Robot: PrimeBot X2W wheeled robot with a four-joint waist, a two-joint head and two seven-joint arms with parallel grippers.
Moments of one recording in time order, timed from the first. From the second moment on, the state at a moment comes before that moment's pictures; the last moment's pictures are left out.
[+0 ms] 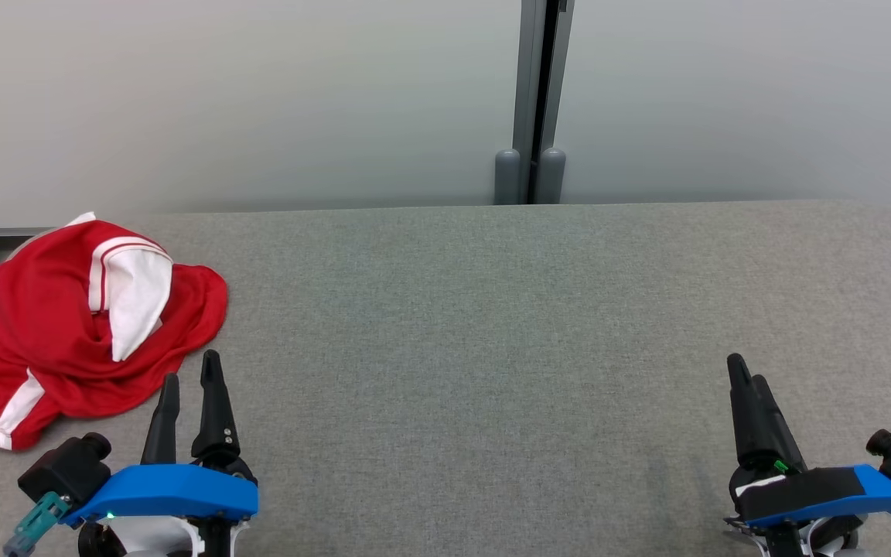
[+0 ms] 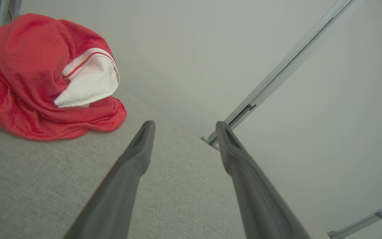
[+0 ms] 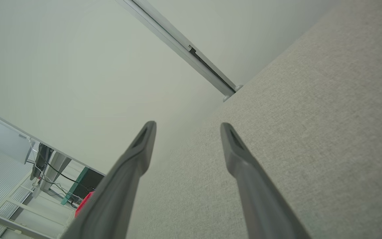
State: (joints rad) left arm -0.06 0.04 -0.01 0.19 -0.72 -0.05 -0.10; right arm -0.06 -0.04 -0.01 0.21 0.91 0.13 -0.10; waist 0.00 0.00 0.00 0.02
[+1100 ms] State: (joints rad) left arm -0.06 0.06 -0.05 0.22 -0.36 -0.01 -0.19; right arm -0.06 -0.04 0.01 0.24 0.54 0.13 -0.19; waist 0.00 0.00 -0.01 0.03
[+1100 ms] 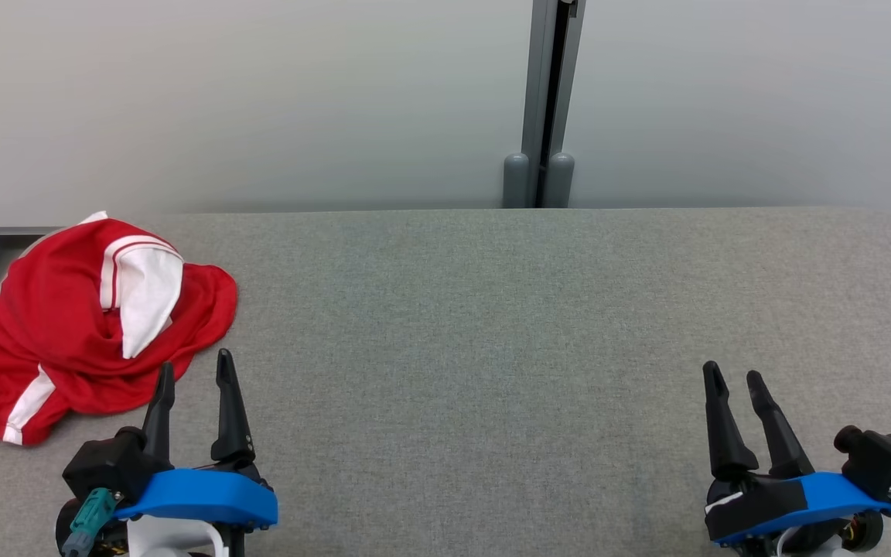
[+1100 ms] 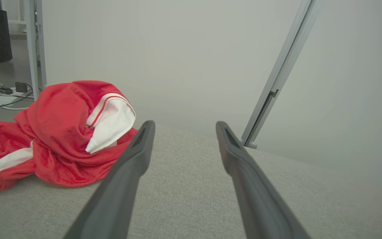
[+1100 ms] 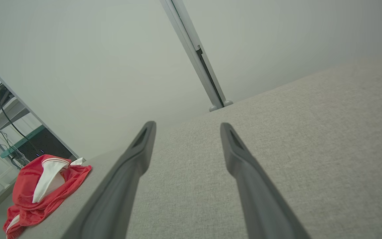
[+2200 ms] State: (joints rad) left arm -0.06 0.06 -0.04 0.28 -0.11 0.01 -0.25; right arm -0.07 -0.05 0.00 0.29 0.24 0.13 -0.25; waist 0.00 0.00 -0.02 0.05
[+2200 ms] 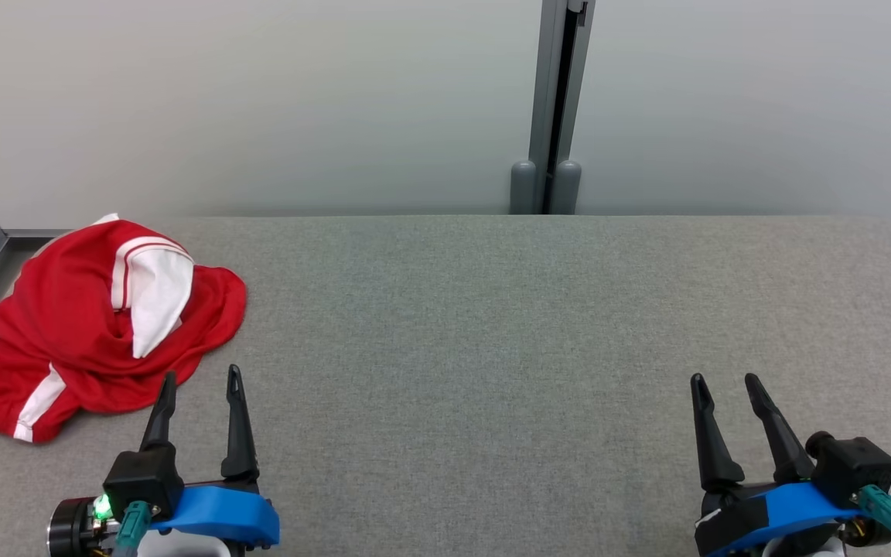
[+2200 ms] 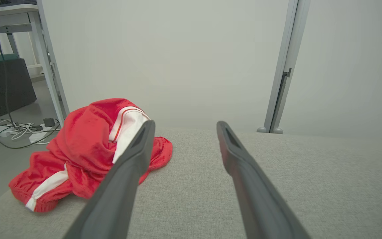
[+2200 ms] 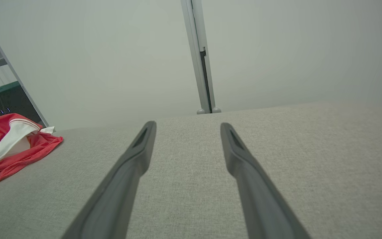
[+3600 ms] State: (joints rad) left arm -0.06 0.07 -0.01 0.31 -0.12 0.01 -0.26; right arm -0.08 -0.05 0.01 0.33 0.22 0.13 -0.26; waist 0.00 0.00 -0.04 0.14
